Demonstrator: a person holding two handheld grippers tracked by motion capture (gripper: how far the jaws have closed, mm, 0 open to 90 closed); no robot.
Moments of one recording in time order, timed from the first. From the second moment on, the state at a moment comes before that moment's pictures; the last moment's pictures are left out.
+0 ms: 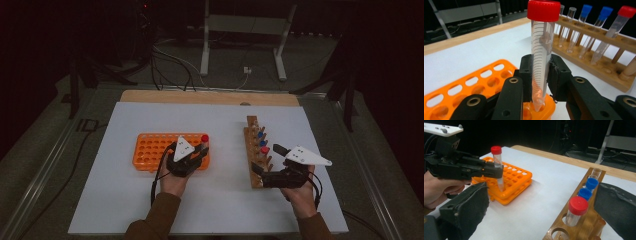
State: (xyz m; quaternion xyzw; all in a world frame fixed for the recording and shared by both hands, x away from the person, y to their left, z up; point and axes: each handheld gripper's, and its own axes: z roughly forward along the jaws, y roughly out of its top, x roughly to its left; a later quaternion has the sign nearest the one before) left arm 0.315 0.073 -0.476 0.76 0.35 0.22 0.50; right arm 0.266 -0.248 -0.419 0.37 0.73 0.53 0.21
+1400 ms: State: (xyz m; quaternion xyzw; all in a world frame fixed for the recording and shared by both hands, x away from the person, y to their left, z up) left arm 0.304 0.081 -0.490 0.77 0.37 0.18 0.49; right arm 0.280 -0.257 -0.442 0.41 0.74 0.50 0.21
